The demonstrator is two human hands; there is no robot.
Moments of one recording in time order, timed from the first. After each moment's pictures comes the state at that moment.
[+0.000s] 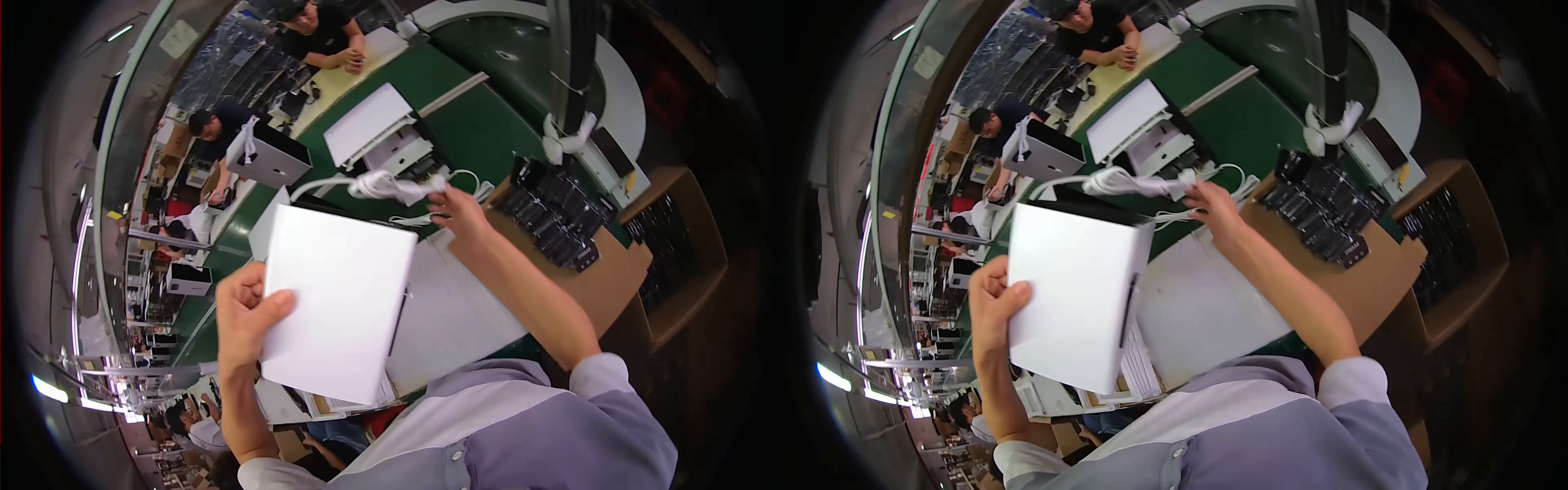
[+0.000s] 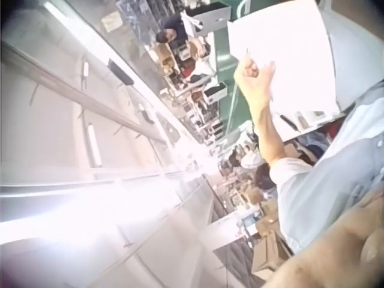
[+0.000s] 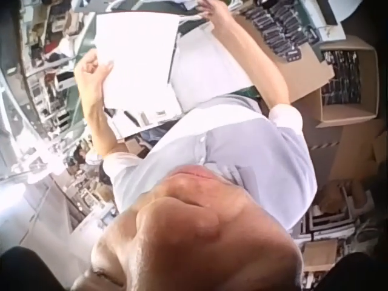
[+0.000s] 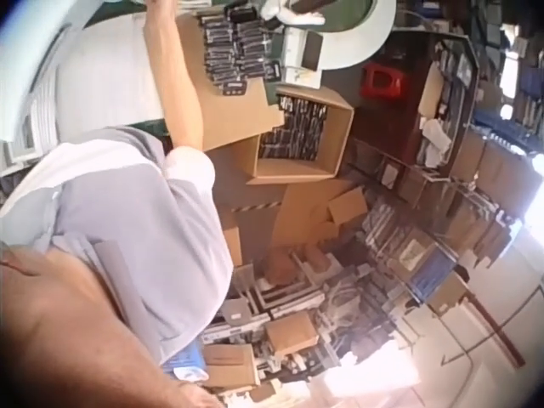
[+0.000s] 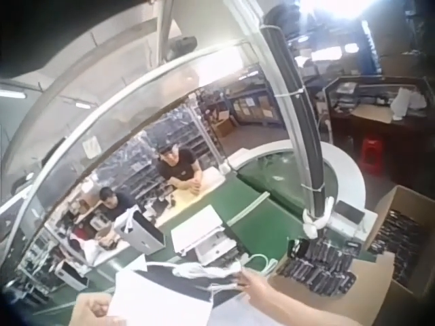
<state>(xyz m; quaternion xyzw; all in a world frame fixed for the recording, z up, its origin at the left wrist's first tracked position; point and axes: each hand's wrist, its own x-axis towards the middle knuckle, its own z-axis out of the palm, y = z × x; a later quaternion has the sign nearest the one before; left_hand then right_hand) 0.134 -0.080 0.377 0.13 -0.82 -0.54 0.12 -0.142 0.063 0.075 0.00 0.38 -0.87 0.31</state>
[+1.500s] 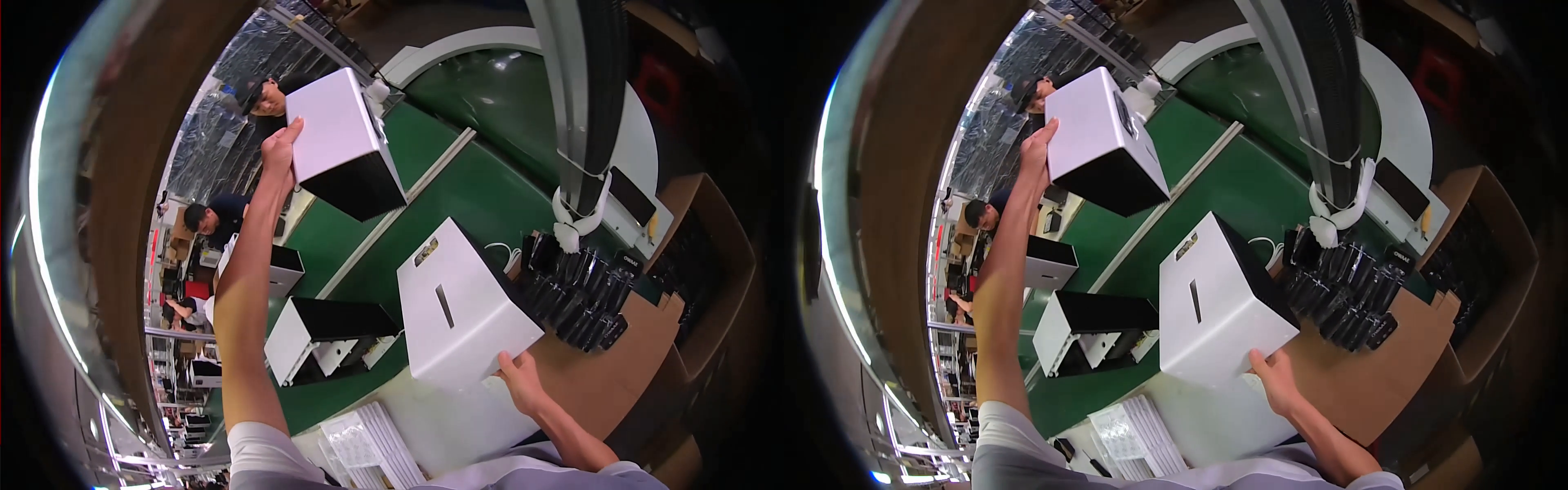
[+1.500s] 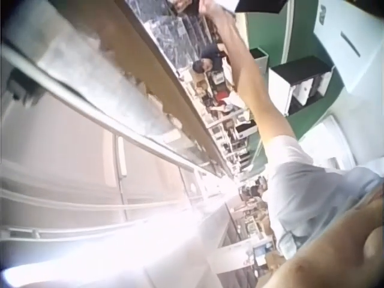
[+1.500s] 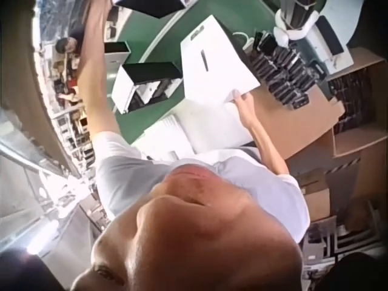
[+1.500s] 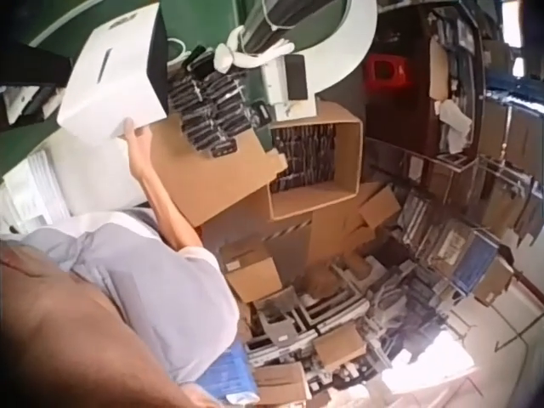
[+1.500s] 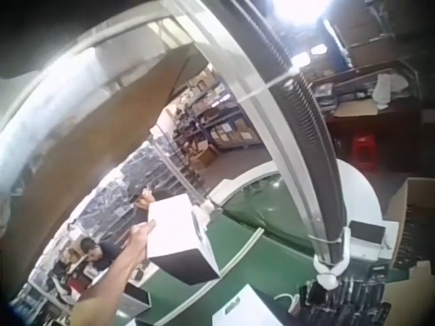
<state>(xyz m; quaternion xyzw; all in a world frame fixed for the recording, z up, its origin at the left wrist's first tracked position) -0.434 -0.228 0.345 0.01 -0.78 -0.62 0.13 -0.085 0.157 0.016 0.10 0.41 -0.86 0.28</state>
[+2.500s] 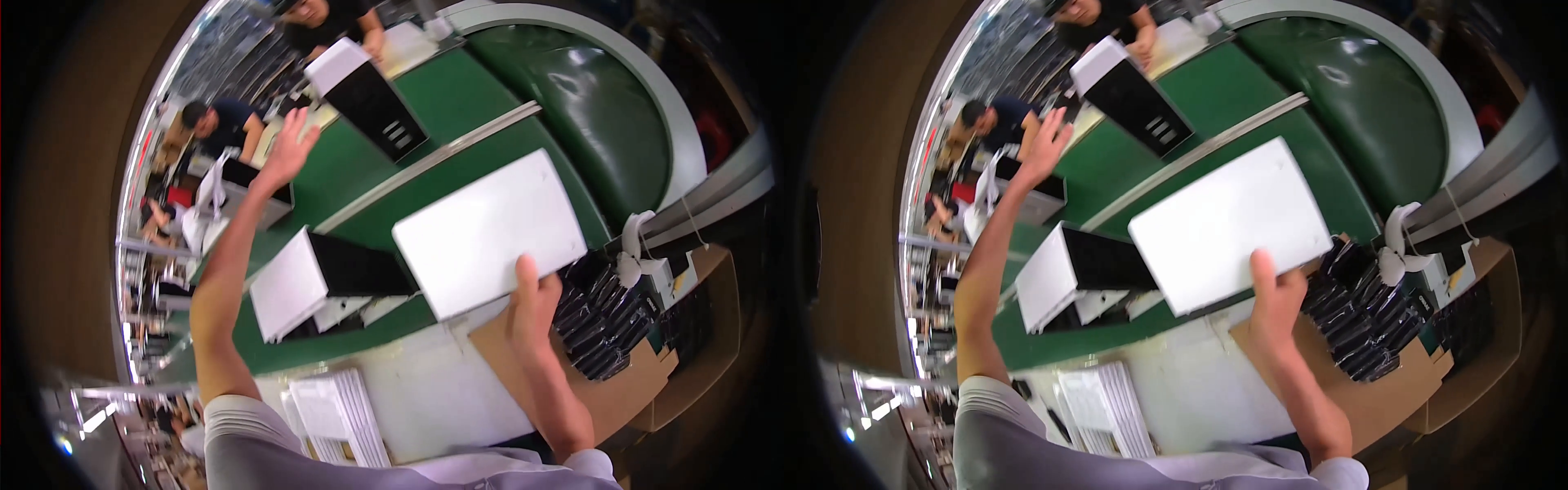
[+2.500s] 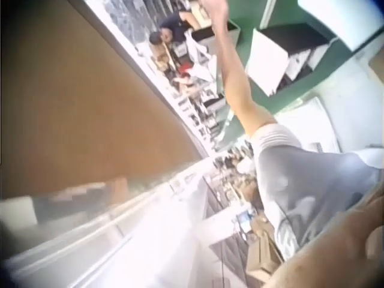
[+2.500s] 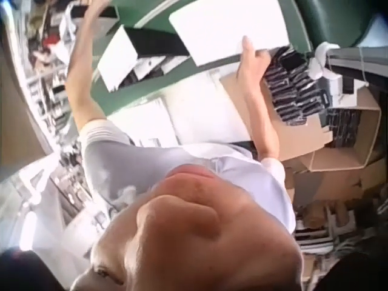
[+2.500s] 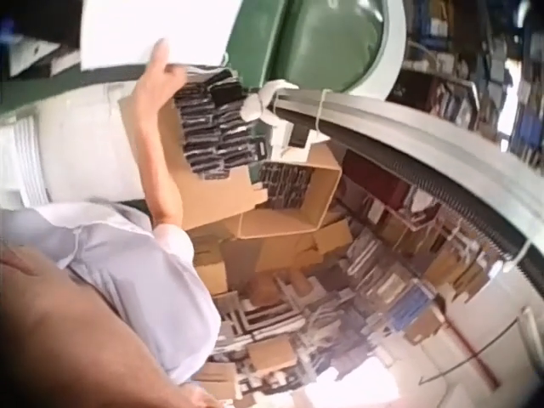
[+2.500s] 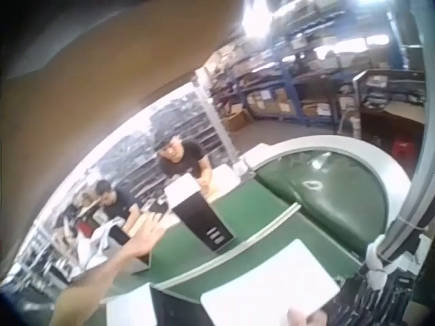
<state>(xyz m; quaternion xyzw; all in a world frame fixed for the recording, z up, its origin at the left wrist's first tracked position) -0.355 -0.400 0.238 0.04 -0.99 -0.09 0.12 -0.228 0.064 0.110 0.10 0.53 -0.84 0.04</state>
